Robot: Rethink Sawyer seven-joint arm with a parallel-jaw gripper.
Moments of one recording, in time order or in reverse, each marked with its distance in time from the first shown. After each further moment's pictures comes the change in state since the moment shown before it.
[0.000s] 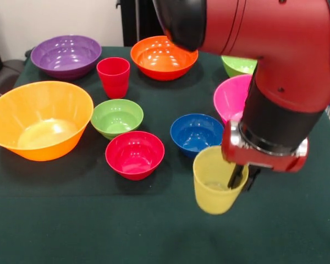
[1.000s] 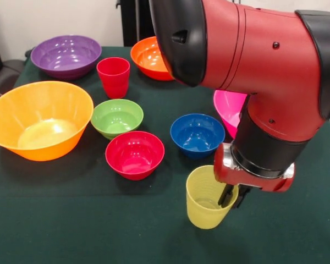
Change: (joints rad) arm 0.010 0.086 -0.060 -0.059 0.014 -0.038 0.003
